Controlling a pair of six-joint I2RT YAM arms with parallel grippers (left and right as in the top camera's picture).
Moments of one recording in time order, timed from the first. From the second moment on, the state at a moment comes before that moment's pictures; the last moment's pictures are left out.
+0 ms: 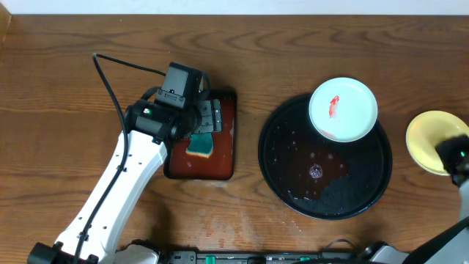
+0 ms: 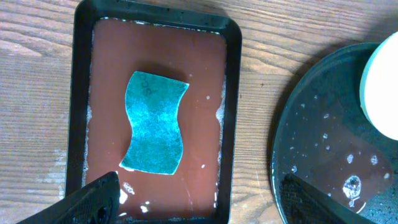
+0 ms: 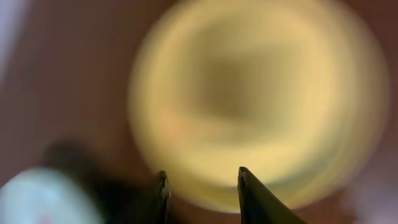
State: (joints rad) left arm -0.35 1.41 1.26 -0.92 0.04 -0.43; right arm -0.73 1.41 0.83 -0.33 -0.31 0.40
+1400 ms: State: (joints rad) left arm -0.35 1.41 1.26 -0.92 0.05 -0.43; right arm -0.19 1.36 0.87 -0.50 -0.12 0.11
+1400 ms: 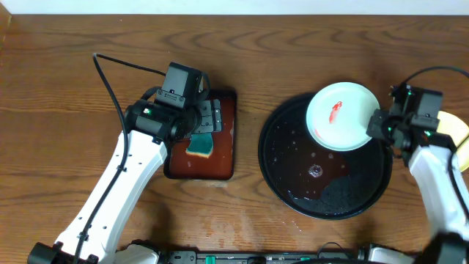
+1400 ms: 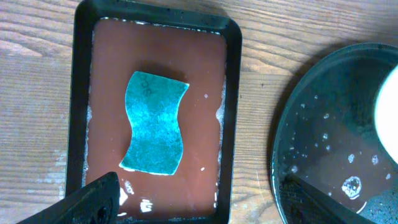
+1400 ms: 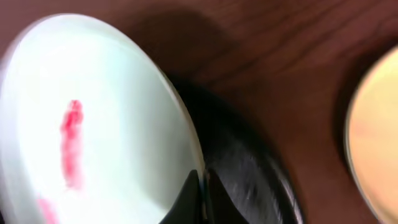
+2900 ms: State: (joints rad) left arm -0.35 1.88 1.22 -0.85 0.01 -0.40; right arm 0.00 1.15 0.89 -0.89 -0.37 0.07
